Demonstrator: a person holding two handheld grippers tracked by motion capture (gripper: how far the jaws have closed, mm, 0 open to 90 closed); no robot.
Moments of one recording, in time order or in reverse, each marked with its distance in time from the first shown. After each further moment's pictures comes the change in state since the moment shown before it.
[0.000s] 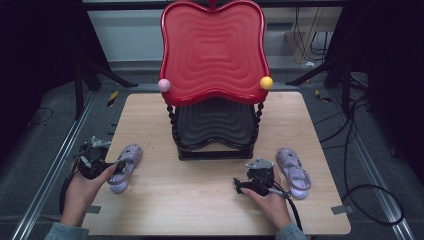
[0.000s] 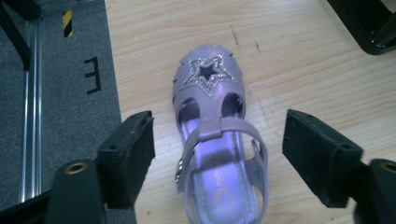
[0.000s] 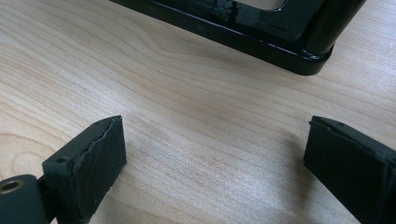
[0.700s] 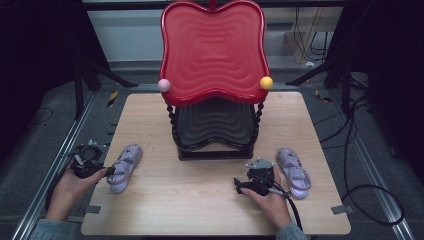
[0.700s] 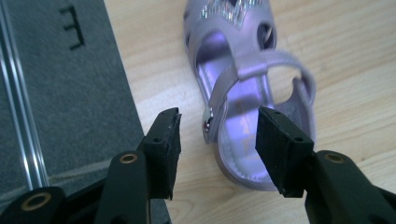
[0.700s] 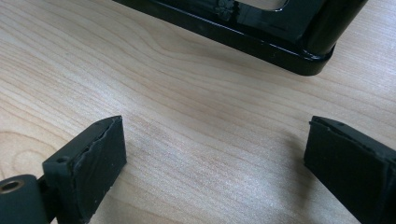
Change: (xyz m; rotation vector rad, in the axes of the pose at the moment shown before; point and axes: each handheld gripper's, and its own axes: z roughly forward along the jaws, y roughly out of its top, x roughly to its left) left arm 0.030 -0.008 0.014 0.238 -0.069 0.037; right arm 0.000 0.000 0.000 0.001 0.007 -0.002
